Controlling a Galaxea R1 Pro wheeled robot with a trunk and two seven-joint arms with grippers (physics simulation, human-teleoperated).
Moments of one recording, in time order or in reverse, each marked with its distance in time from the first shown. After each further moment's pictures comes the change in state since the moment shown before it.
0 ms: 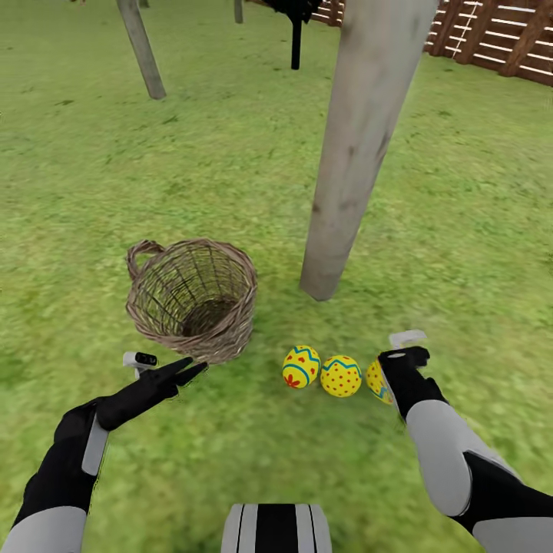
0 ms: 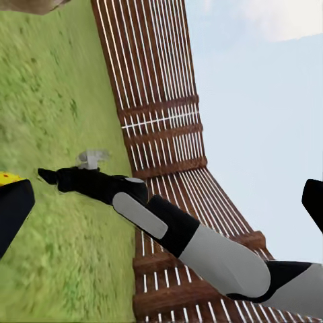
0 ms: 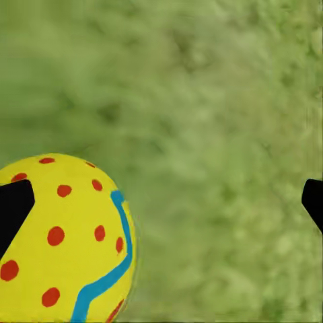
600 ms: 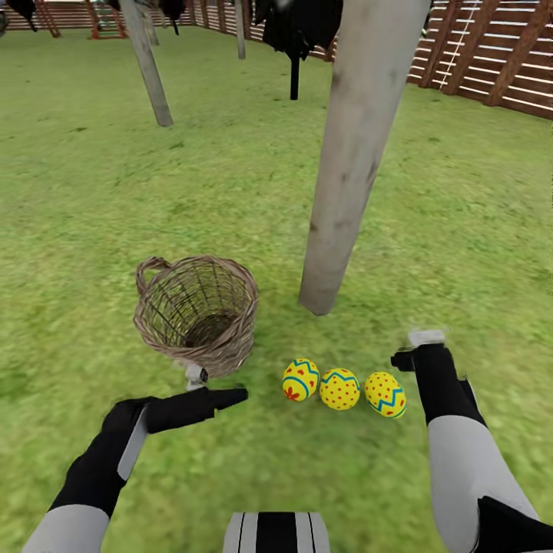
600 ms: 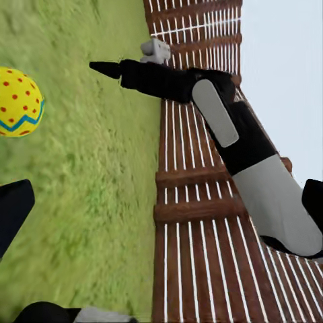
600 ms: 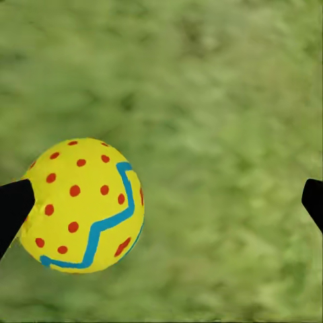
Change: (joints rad) left arm 0.001 0.003 -0.315 0.052 -0.005 0.010 0.187; right arm 0.115 -0.010 -0.001 -0.458 -0.002 0.392 0.455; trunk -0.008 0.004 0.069
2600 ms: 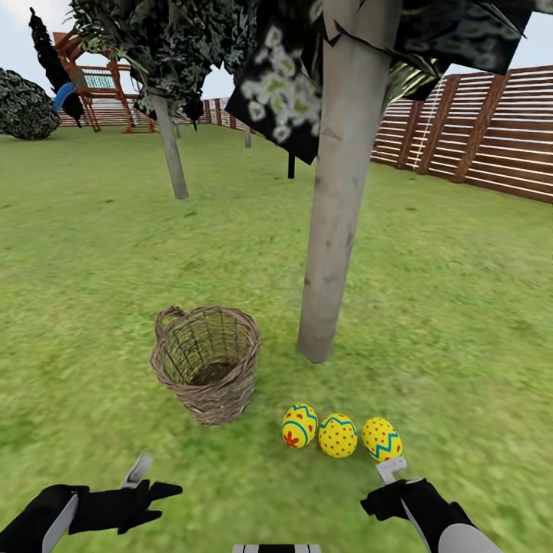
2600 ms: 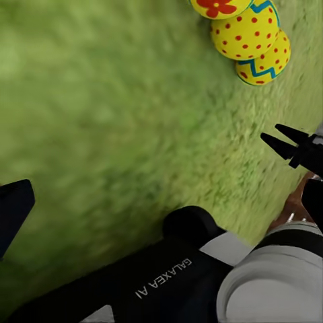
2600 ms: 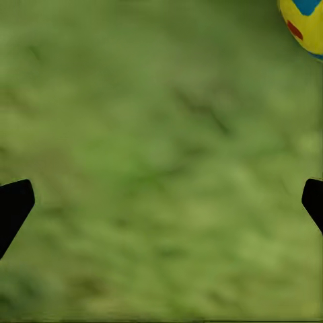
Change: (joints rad) left arm 0.048 0.274 -0.024 0.617 -0.009 -0.104 0.322; right arm 0.270 -0.047 0.008 0.621 0.003 -0.476 0.104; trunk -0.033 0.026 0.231
